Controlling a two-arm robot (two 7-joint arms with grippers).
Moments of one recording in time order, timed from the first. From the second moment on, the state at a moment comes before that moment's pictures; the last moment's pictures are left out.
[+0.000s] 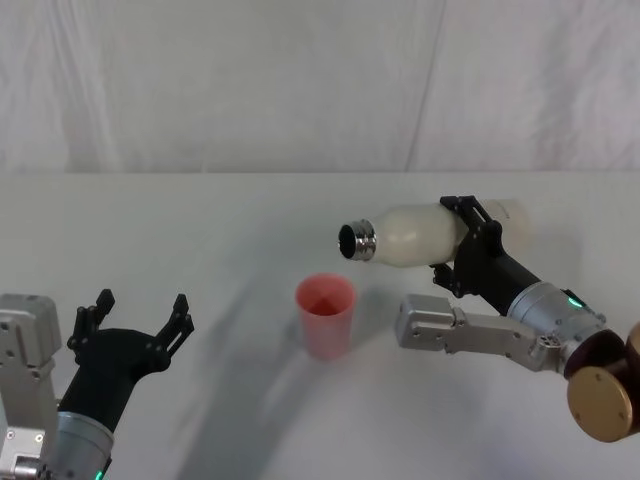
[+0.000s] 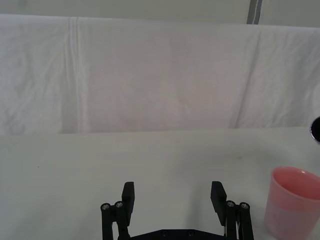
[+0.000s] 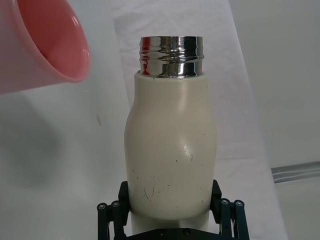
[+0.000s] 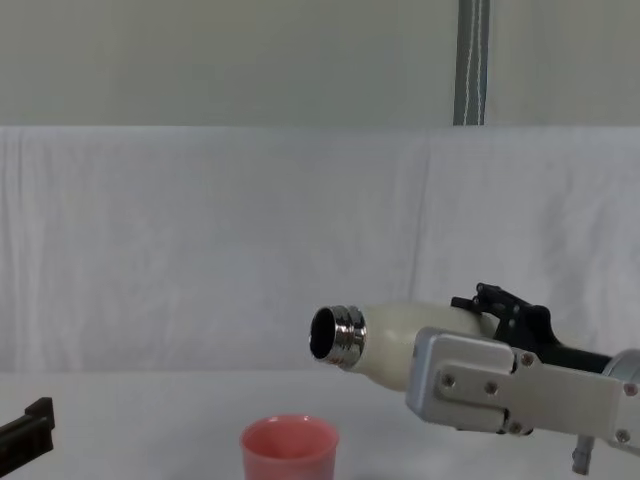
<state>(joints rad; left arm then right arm) 0.27 0.24 0.04 -1.85 -0.25 -0.02 -0.02 0.37 0.36 -0.57 -1.42 -0.83 -0.03 0.07</state>
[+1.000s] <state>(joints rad) 0.27 0.24 0.04 -1.85 -0.25 -0.02 -0.02 0.38 0.37 -0.62 -1.43 -0.91 -0.02 0.05</state>
